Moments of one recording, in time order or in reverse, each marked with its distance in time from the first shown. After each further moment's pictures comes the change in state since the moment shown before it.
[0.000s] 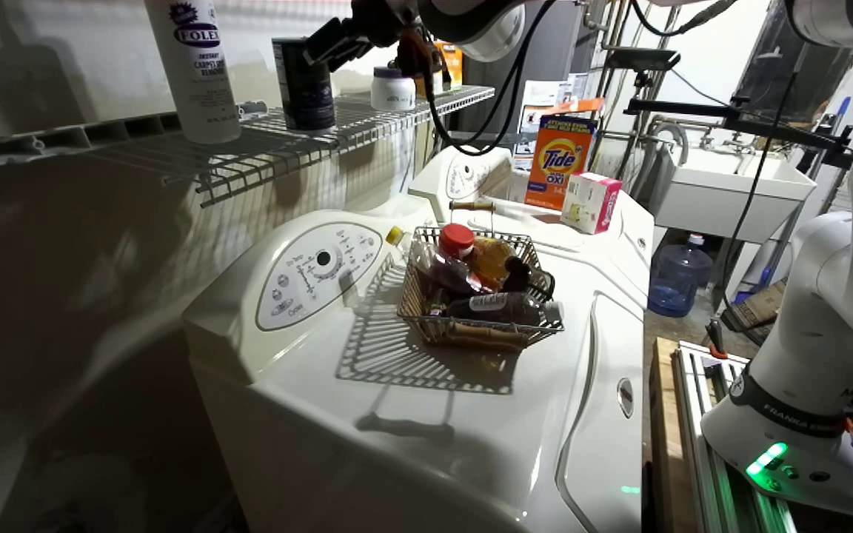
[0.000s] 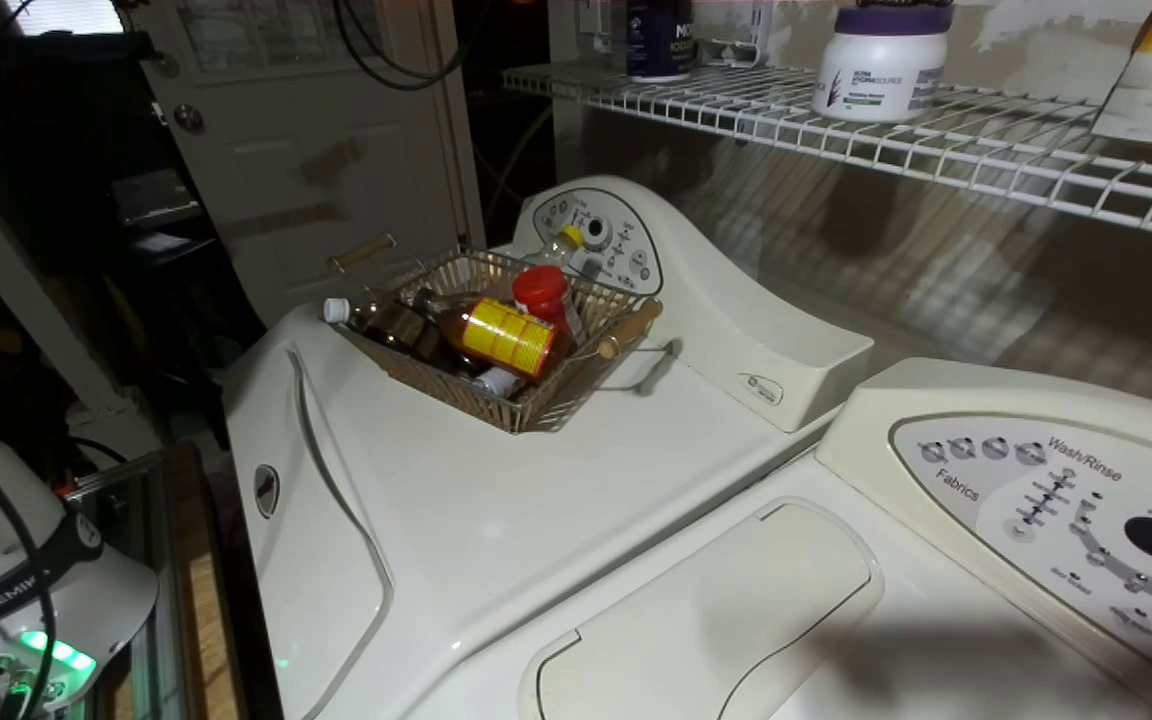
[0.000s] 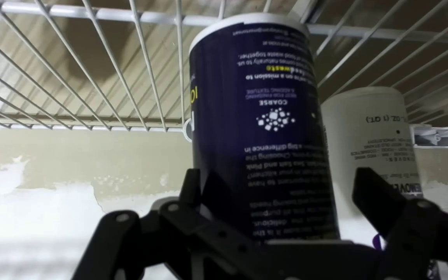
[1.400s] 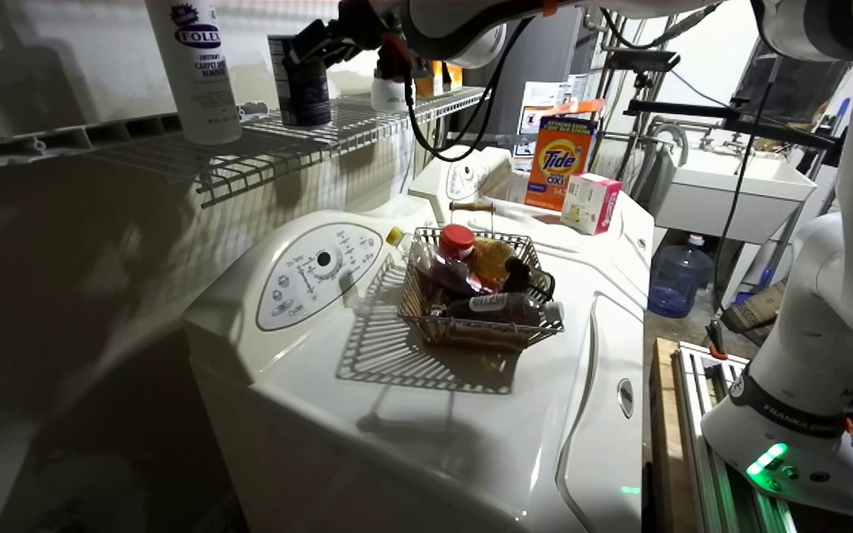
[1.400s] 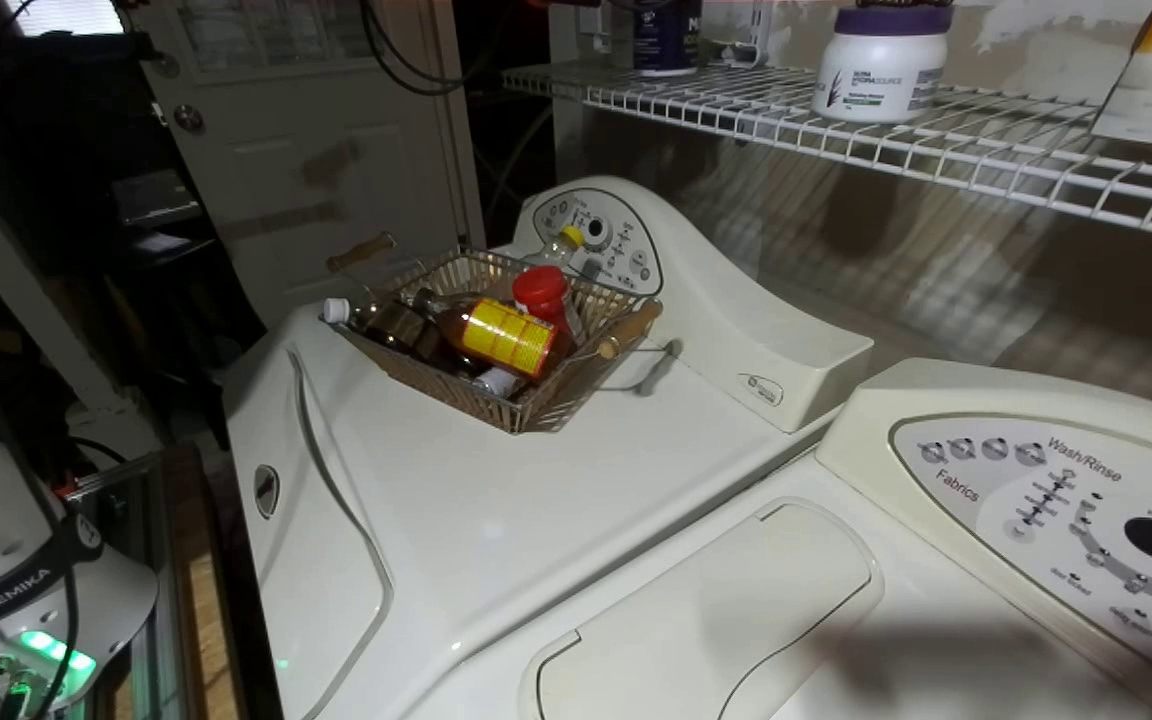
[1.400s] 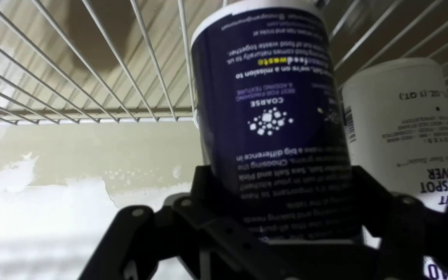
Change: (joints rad) arm -0.014 0.077 0.006 0.084 -0.078 0.038 0.126
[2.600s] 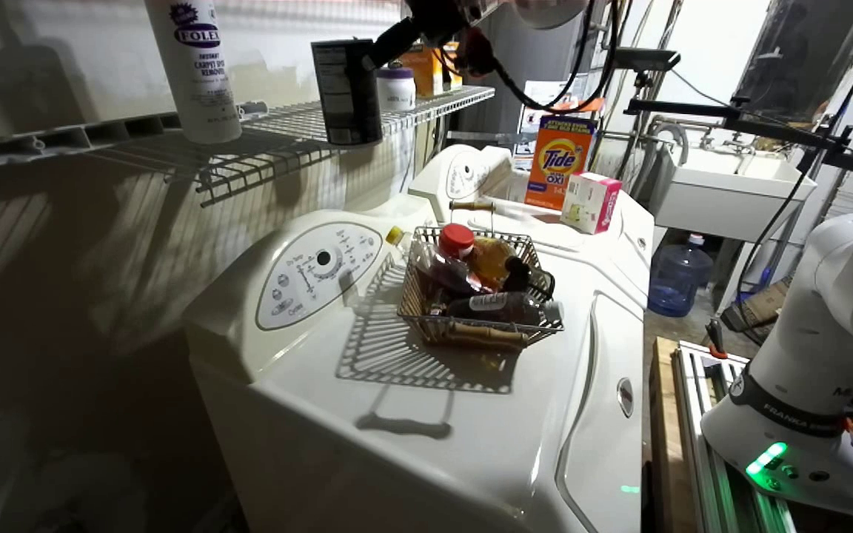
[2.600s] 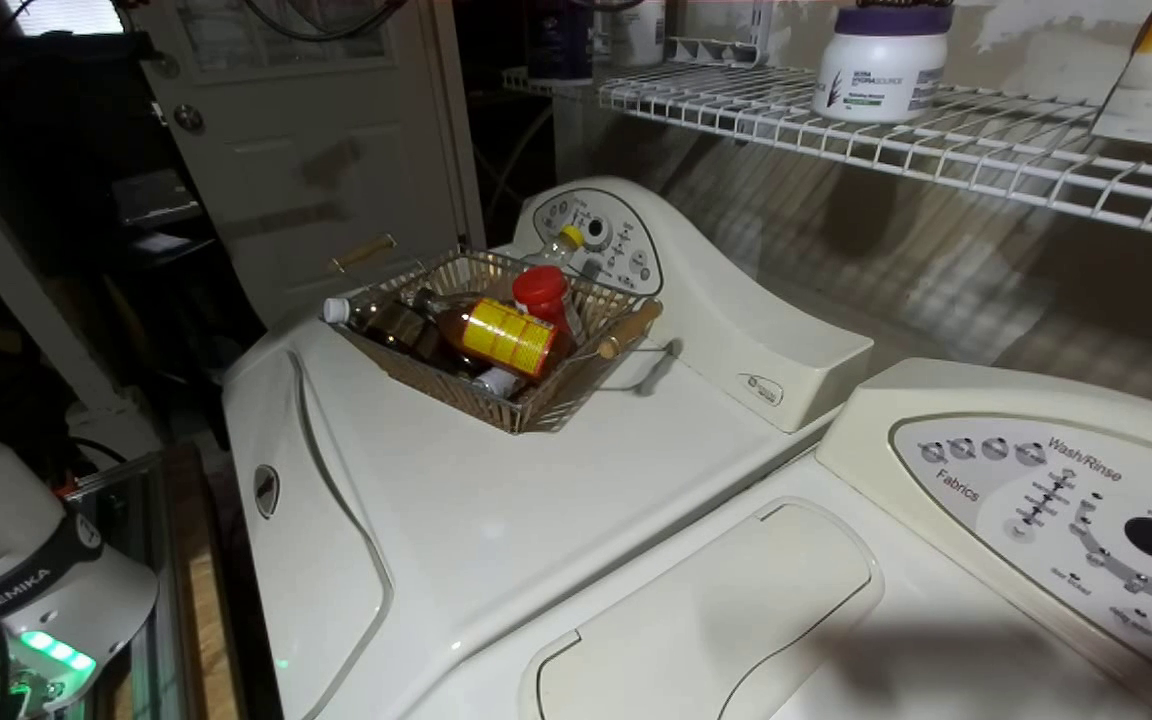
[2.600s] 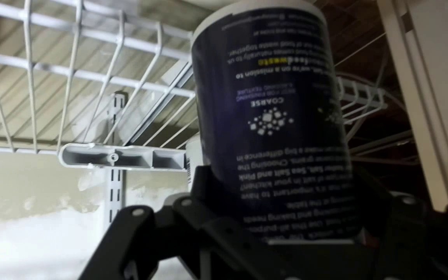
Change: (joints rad) arm -0.163 -0.327 0.147 -0.287 0.714 -0.390 -0.899
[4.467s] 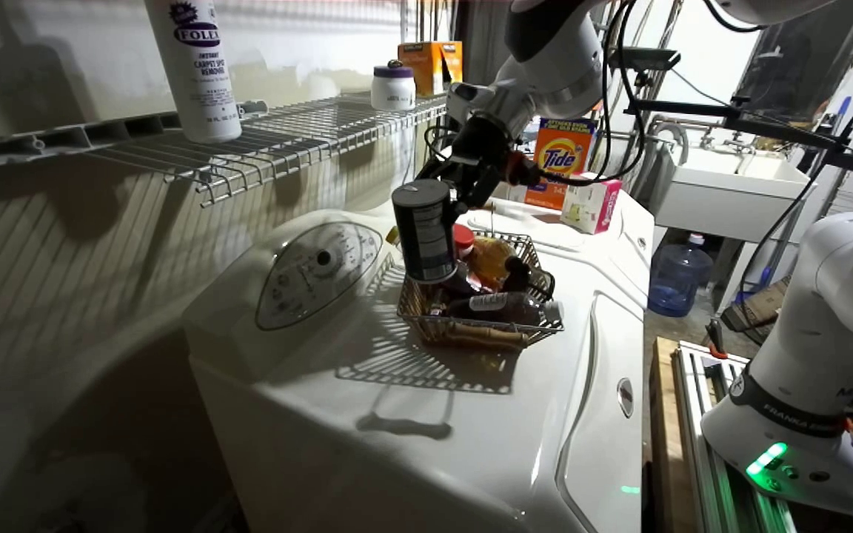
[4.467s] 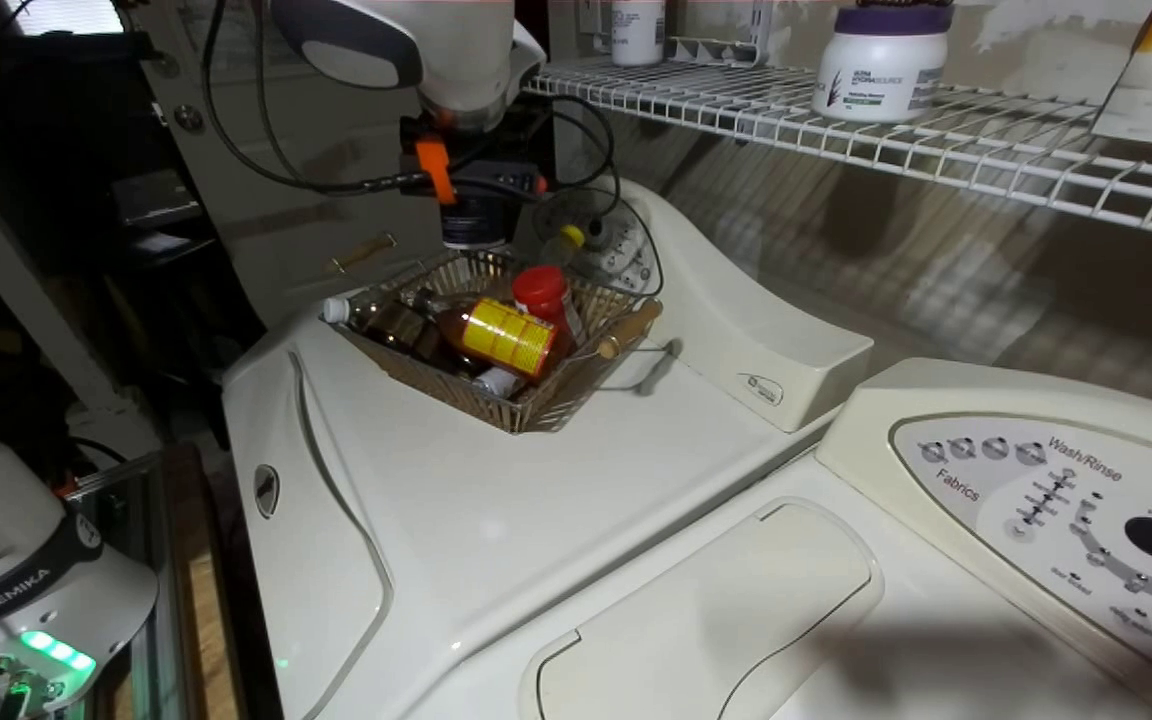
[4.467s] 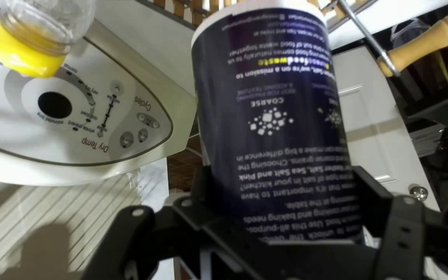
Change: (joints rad) arm 0.076 -0.048 -0.192 -0.347 0.164 -0.376 -0.665
